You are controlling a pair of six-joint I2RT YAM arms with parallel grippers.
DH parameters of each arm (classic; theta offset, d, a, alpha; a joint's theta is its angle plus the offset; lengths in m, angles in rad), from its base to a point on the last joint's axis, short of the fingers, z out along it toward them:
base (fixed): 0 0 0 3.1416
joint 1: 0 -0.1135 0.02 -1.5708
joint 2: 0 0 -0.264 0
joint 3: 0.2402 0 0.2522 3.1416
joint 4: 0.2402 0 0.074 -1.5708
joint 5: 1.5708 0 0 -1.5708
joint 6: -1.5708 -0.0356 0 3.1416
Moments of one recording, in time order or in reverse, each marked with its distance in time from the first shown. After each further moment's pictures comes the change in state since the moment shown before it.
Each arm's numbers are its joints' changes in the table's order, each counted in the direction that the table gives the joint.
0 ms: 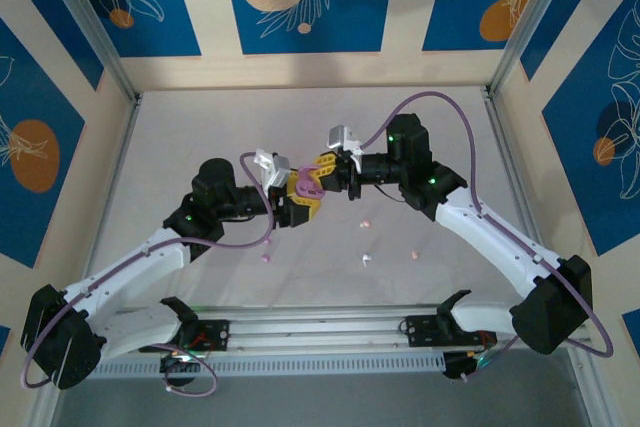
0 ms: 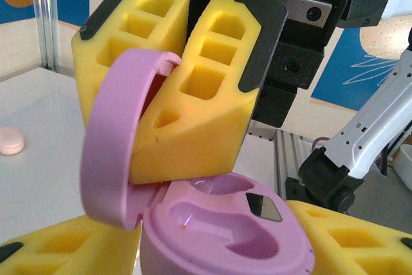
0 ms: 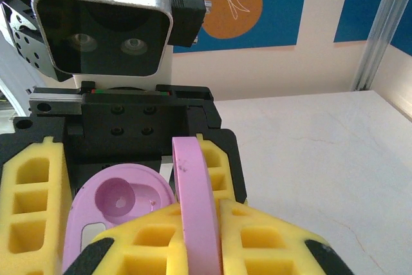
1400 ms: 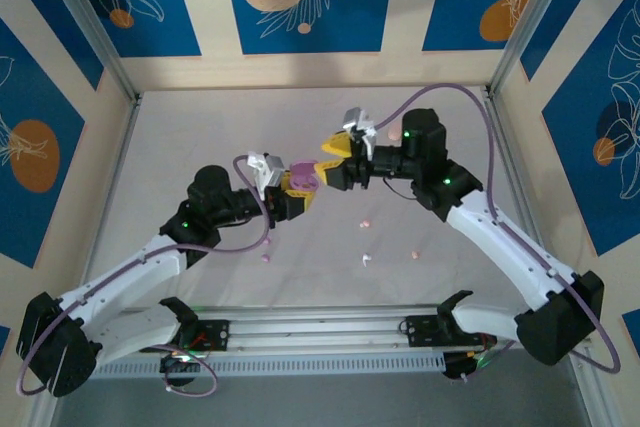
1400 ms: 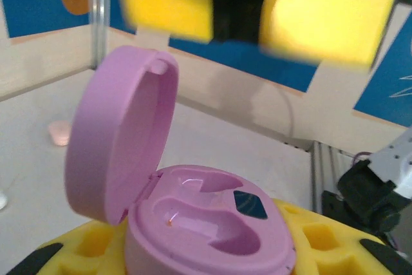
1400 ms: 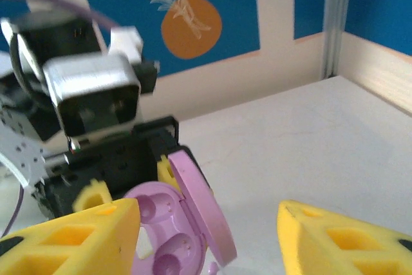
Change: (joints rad) left arm 0.002 0.055 -0.061 -0.023 -0.165 0.008; right arm 0.060 0.077 0.047 0.034 0.088 -0.269
